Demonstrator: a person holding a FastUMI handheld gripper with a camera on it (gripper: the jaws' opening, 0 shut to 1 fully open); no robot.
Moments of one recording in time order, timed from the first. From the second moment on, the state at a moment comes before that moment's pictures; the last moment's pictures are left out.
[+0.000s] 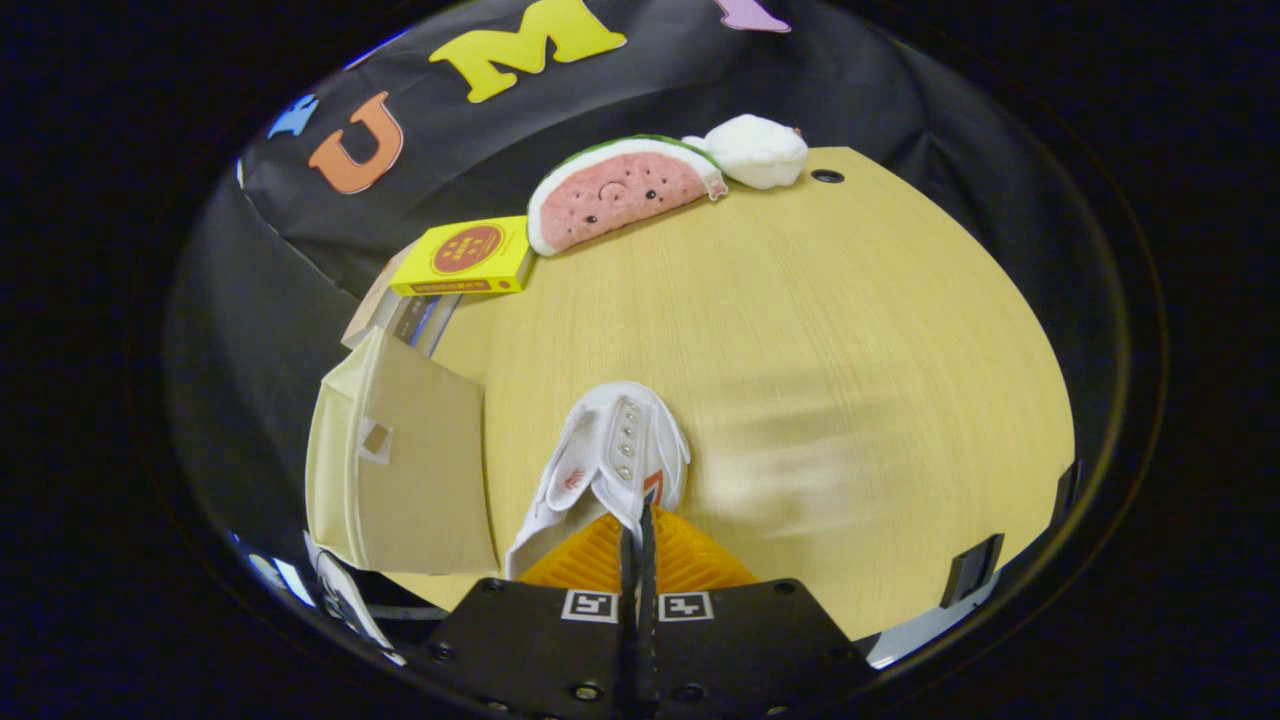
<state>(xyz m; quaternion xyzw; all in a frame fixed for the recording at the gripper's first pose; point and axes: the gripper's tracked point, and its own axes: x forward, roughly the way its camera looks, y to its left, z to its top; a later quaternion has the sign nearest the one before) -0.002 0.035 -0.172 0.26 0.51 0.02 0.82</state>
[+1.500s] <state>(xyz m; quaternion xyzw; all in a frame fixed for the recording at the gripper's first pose) 0.066 0.258 -0.037 0.18 0.39 0.07 0.90</state>
